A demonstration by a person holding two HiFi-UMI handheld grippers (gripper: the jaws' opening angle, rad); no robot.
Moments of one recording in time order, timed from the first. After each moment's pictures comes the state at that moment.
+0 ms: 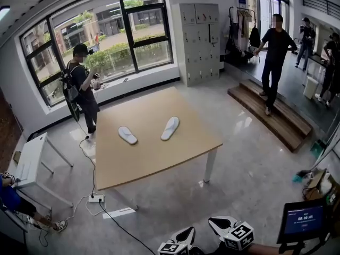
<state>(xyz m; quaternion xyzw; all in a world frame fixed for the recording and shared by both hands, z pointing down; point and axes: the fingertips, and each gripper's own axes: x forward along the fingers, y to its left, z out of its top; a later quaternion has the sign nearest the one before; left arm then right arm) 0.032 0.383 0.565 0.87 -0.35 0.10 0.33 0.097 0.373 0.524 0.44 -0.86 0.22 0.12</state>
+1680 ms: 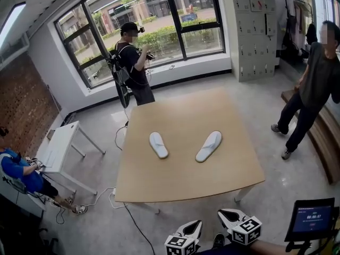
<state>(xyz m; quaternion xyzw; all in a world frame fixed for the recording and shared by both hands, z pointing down) 0.027 0.127 0.570 0.82 -0.47 0.12 0.30 0.097 0.087 0.548 0.34 -0.90 0.26 0.08</state>
